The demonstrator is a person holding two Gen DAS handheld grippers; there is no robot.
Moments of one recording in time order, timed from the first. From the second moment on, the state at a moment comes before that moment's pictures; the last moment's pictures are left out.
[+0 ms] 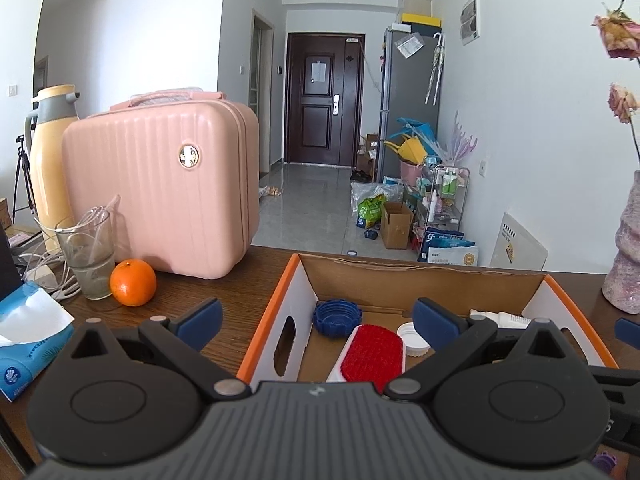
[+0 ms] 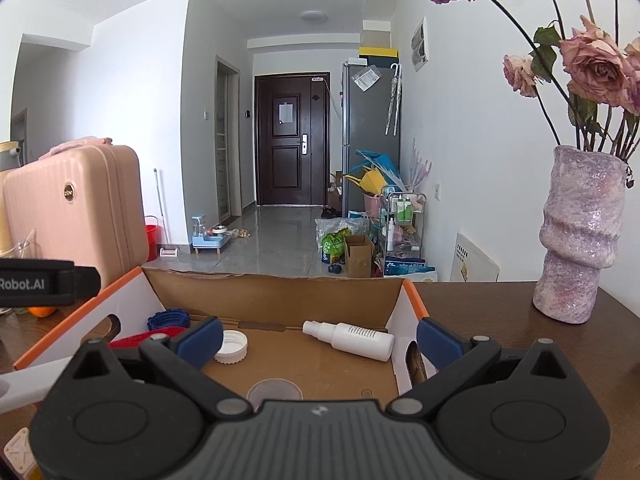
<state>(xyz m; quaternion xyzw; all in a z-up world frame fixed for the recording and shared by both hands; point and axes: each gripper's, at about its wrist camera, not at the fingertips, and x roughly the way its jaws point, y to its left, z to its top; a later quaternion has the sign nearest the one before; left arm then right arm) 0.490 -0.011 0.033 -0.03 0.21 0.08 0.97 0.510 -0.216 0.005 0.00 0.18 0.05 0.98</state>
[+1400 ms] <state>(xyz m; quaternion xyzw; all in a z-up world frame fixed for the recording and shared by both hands) 0.361 0.013 0.027 -0.03 0.19 0.06 0.98 0.388 -0.216 0.000 0.01 0.16 0.08 0.98</state>
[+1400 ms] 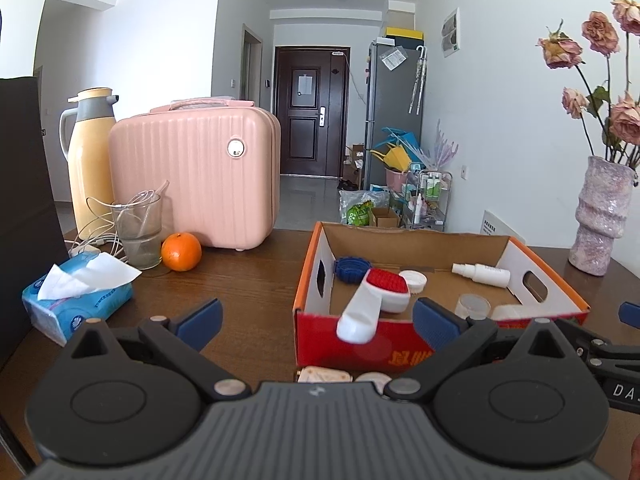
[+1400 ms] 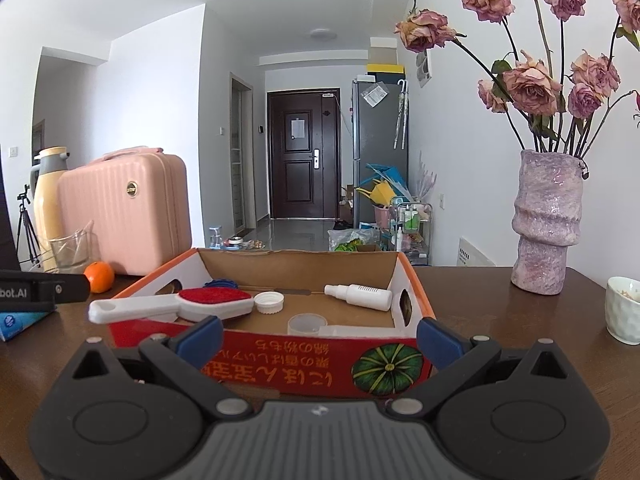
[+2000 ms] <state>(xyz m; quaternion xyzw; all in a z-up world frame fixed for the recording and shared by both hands) 0.318 0.023 0.007 -0.03 0.23 0.03 0.97 0.336 -0.206 -0.015 0.00 0.18 0.10 0.98</state>
